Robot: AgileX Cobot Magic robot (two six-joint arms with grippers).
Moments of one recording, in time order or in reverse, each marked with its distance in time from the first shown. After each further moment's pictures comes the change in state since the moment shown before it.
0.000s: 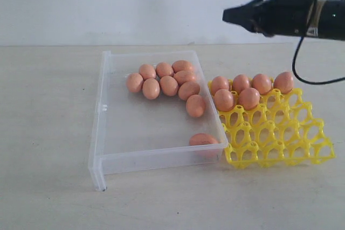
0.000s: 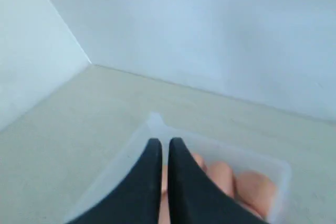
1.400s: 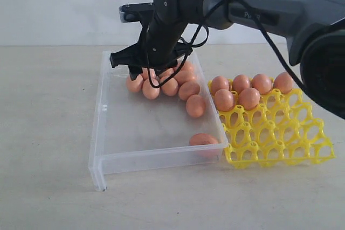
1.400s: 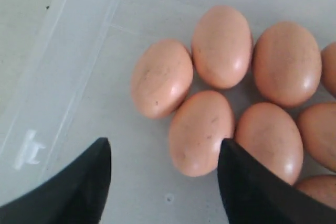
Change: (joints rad) left arm 0.000 0.000 0.000 0.000 0.000 0.000; right arm 0.558 0.514 -0.898 1.352 1.662 -1.204
